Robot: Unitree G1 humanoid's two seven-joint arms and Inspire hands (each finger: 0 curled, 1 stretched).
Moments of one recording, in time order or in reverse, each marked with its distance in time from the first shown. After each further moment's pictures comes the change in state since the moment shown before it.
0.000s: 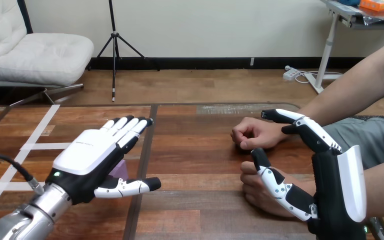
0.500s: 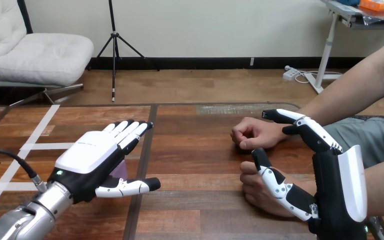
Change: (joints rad) left arm -0.056 0.000 -0.046 0.092 -0.004 0.001 -0.006; right arm 0.000 0.000 -0.005 0.000 0.000 0.000 0.005
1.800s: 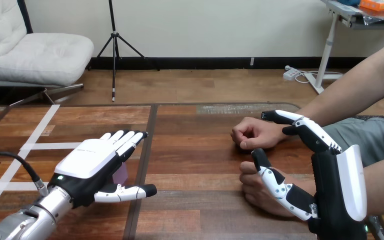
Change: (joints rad) left arm -0.069 0.000 -0.108 0.157 0.018 0.027 0.081; right arm 0.000 -0.001 -0.006 0.000 0.000 0.009 0.018
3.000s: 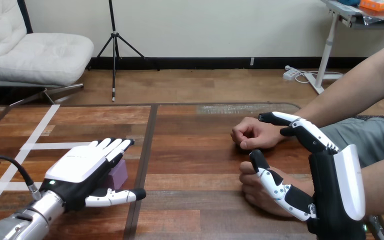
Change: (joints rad) left arm -0.017 0.012 -0.031 0.081 0.000 0.053 0.001; right arm 0.000 -0.002 -0.005 0.000 0.005 0.000 0.031
